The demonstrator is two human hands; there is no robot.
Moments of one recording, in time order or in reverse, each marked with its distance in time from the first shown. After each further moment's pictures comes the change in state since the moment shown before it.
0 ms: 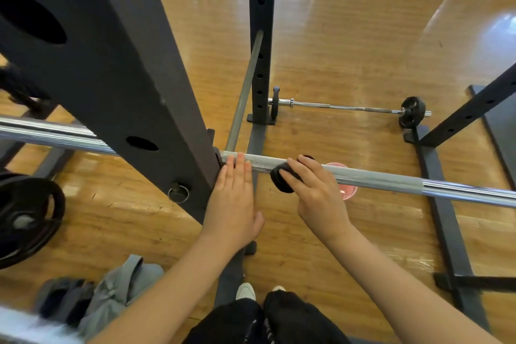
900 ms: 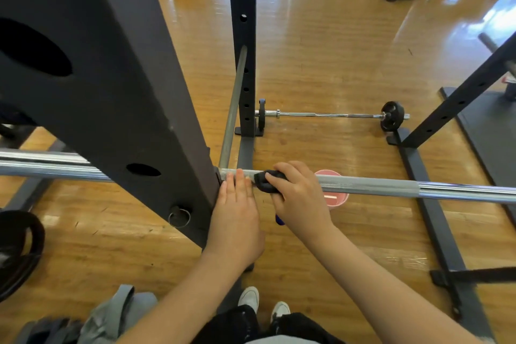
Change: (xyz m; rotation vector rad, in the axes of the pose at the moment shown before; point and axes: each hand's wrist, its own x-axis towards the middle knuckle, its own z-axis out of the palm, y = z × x) left_hand 0.006 -0.001 -0.012 0.092 -0.086 0.039; right_hand 0.035 -0.029 0.006 0.070 0.004 0.178
